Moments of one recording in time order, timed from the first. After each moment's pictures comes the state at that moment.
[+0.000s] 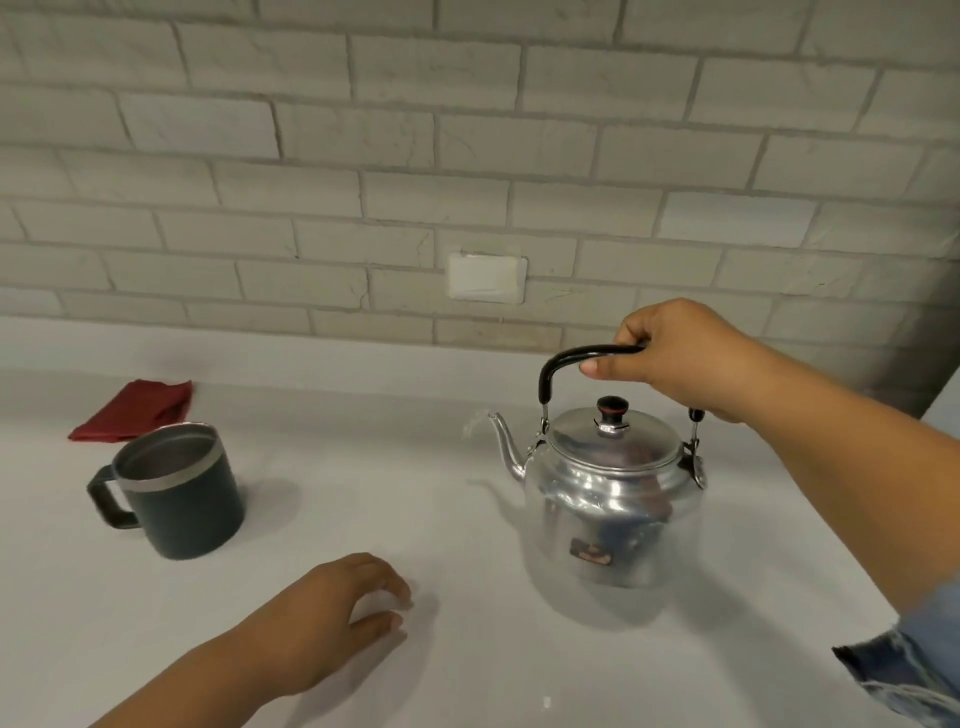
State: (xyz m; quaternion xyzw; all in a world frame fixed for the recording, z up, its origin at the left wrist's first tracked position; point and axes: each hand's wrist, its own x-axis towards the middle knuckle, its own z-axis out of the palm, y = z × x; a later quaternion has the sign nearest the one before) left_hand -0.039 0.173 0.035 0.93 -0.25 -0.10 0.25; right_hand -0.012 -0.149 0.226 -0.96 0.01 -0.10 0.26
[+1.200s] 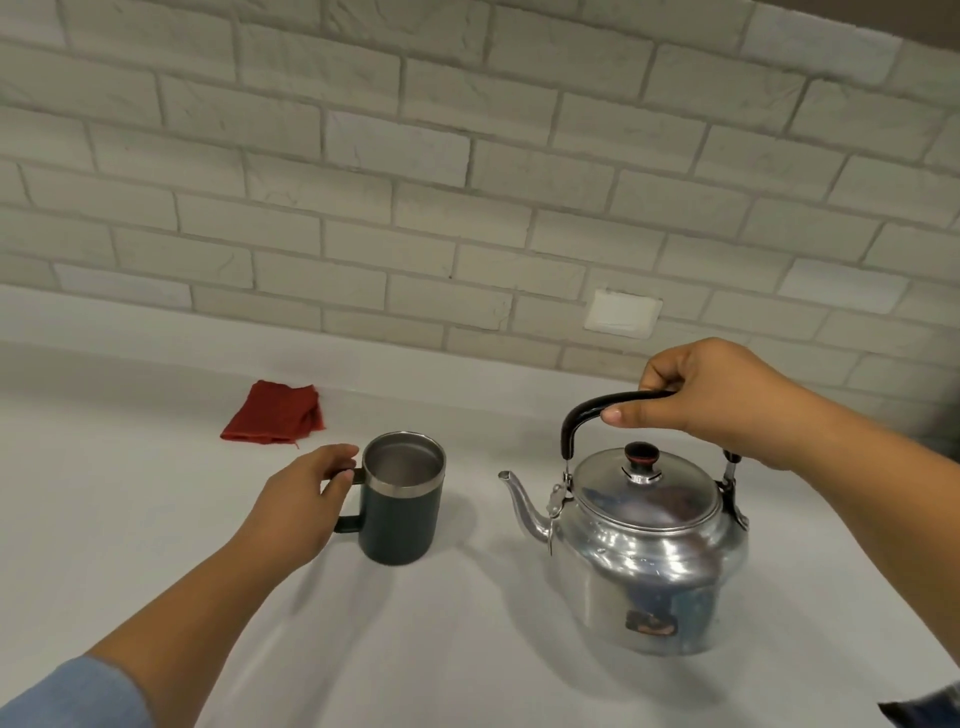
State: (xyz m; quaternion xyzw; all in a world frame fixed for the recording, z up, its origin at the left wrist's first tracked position) left_hand 0.040 0.410 0.067 0.90 -0.01 0.05 0.44; right_hand -0.029 0.103 0.242 -0.97 0.03 -0.08 0.21
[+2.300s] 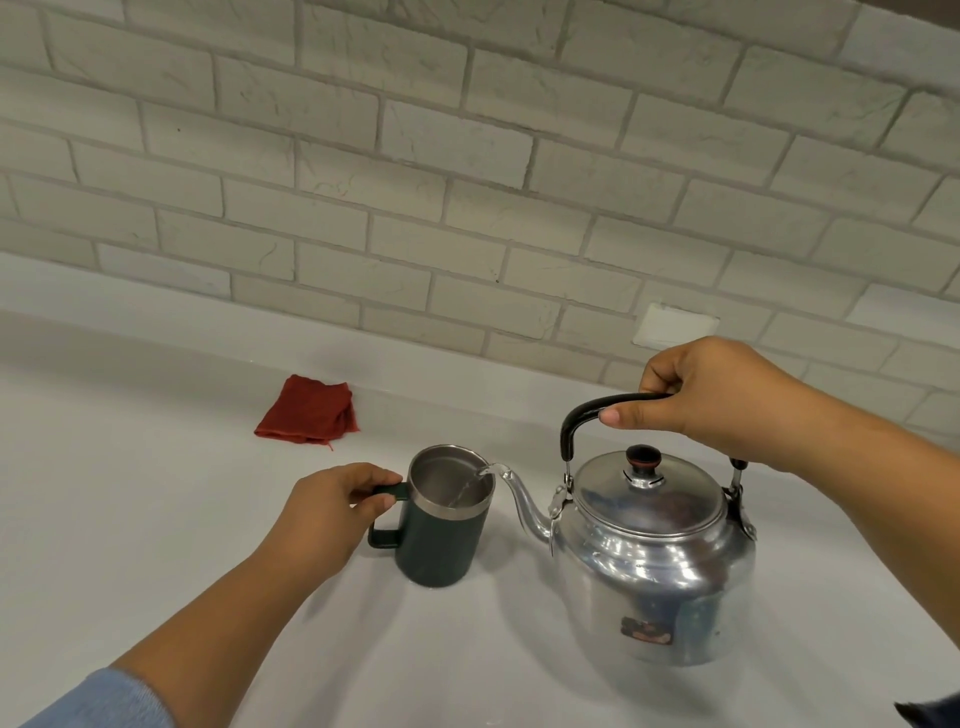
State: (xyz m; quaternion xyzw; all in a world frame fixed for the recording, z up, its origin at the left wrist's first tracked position) left_hand 0.058 0.429 0.059 0.87 -0.02 0.03 0.50; right_hand 0.009 0.160 0.250 -0.99 0.02 -0.07 0.13
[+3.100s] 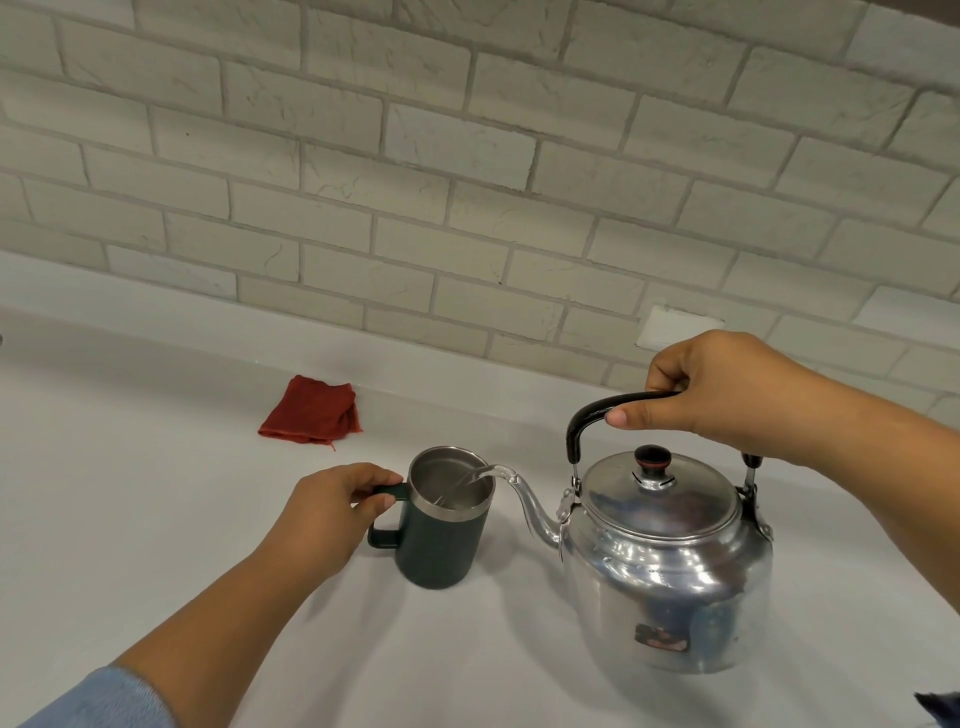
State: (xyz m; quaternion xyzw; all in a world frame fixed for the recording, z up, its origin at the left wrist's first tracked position) left_hand 0.058 0.424 0.063 0.88 0.00 0.02 0.47; right_hand 0.003 0.161 0.262 -0.99 0.01 -0.05 0.11
